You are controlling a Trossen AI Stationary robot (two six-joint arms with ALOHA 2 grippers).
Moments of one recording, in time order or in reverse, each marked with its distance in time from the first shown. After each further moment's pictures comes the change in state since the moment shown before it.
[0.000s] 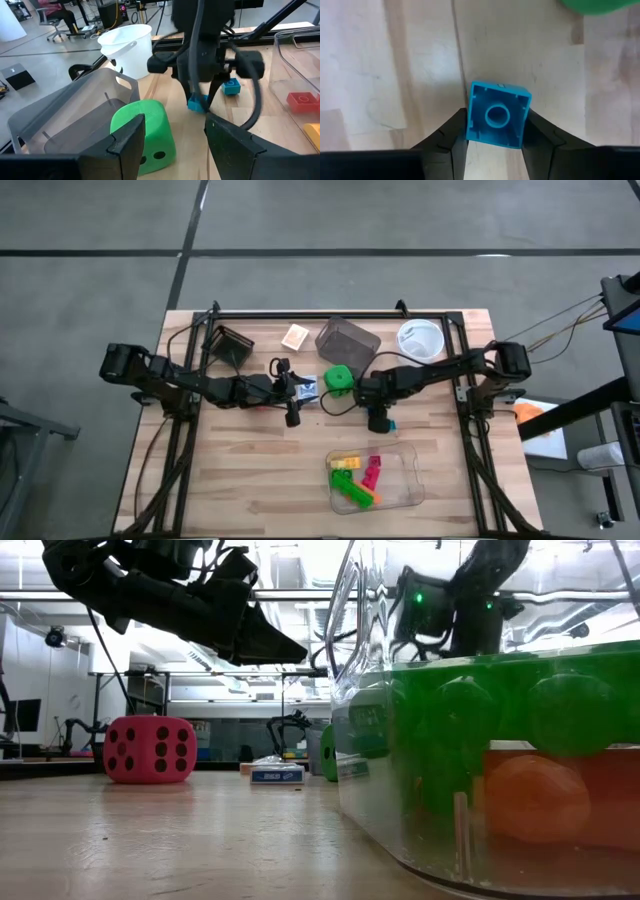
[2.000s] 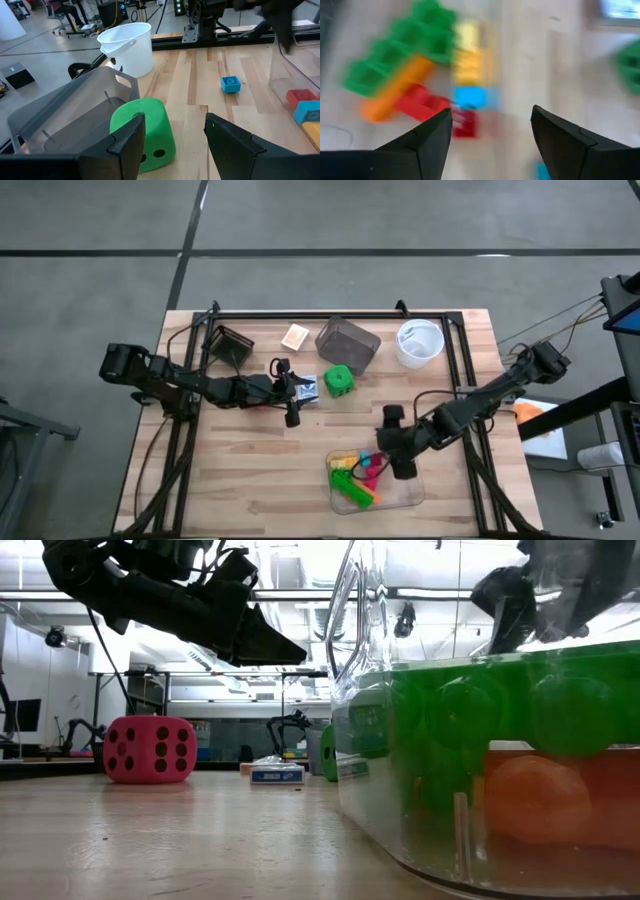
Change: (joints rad) left arm 0.000 0.000 0.000 -0.008 0.001 -0.001; right arm 0.532 -0.283 0.011 0.017 0.208 0.244
